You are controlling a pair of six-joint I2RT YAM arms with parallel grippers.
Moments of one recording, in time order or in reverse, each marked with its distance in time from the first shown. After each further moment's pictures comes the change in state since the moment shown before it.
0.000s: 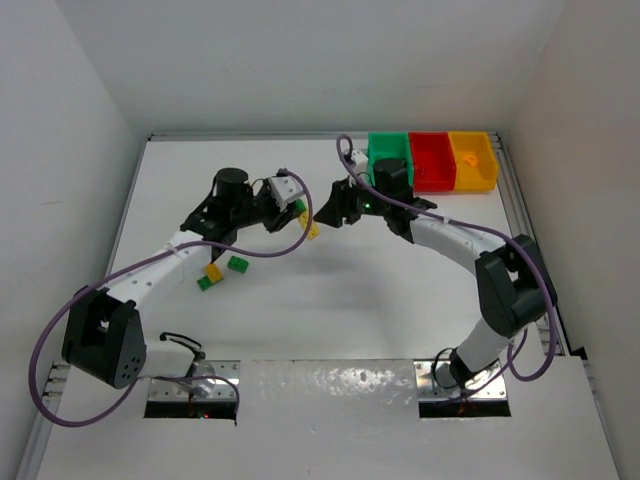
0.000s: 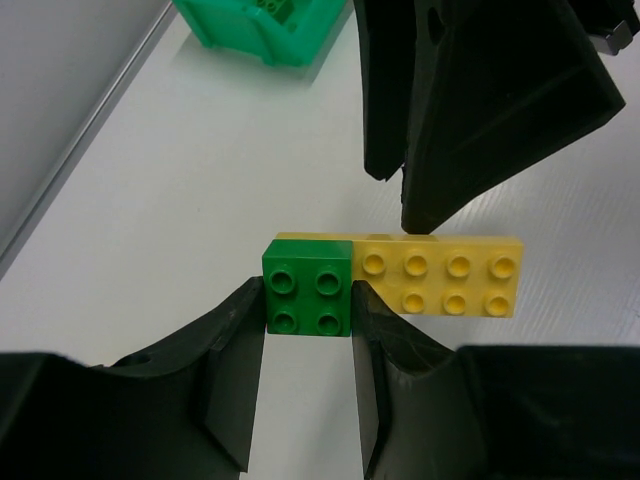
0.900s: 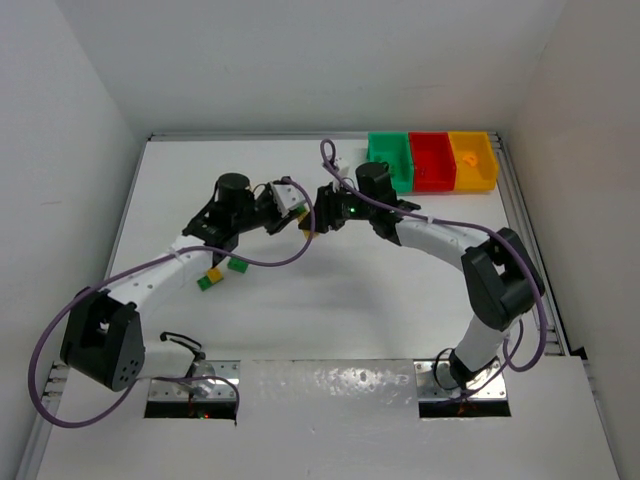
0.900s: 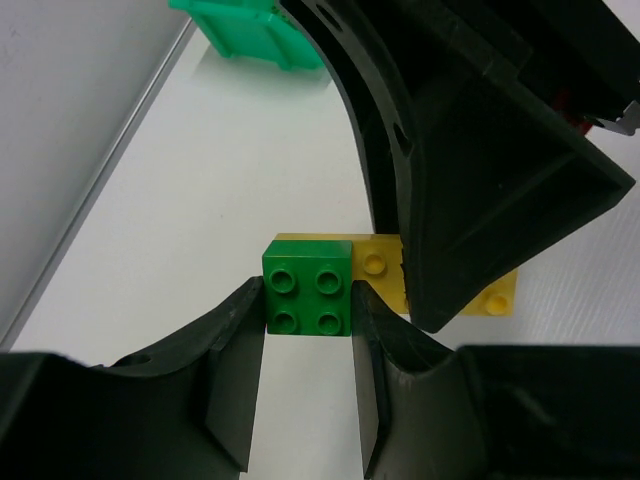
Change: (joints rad) left arm -0.015 -0.009 -0.050 0.060 -0.037 0.082; right arm 0.075 0.067 0.034 0.049 -0.032 0.072
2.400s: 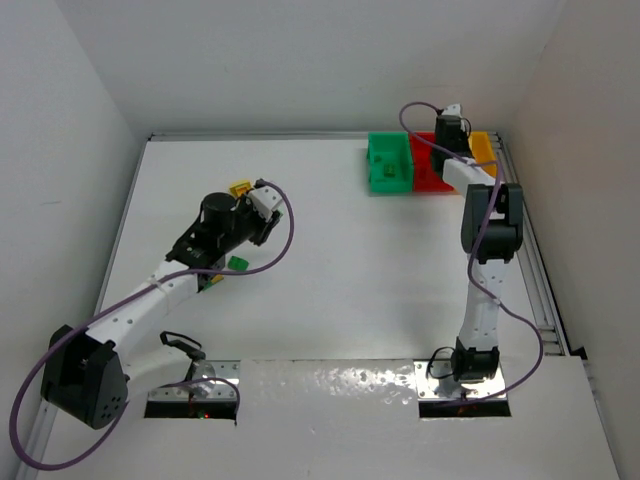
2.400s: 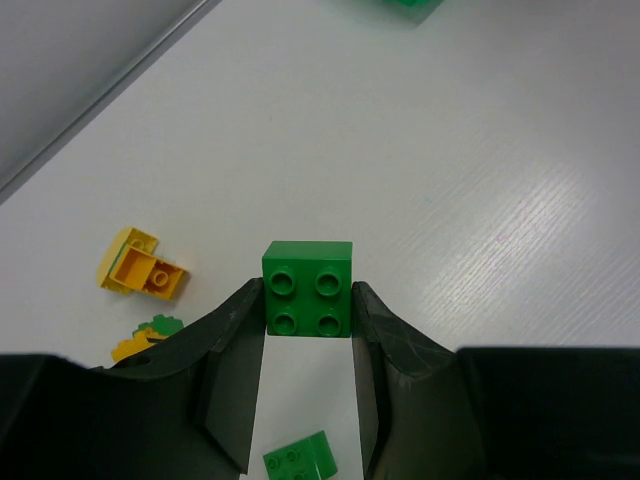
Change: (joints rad) left arm -0.002 -0.208 -0.142 -0.024 -0.279 -0.231; right arm -0.552 0.544 0.618 -0.182 1.274 -0.690
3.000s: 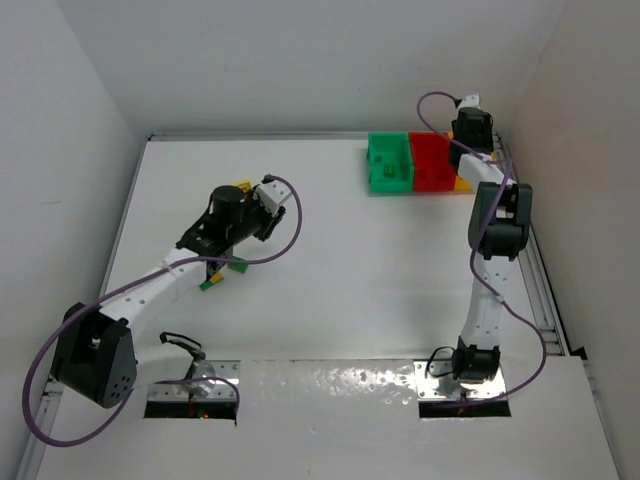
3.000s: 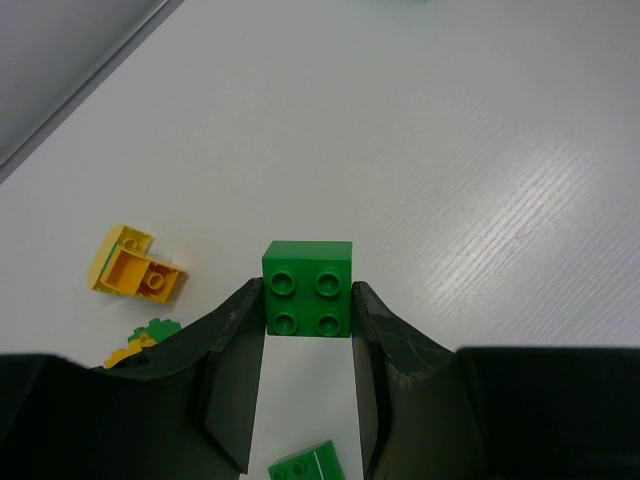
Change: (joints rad) left arm 0.000 0.115 0.044 0.003 -0.017 0.019; right arm -0.100 0.092 0.127 0.082 -0.121 -0.065
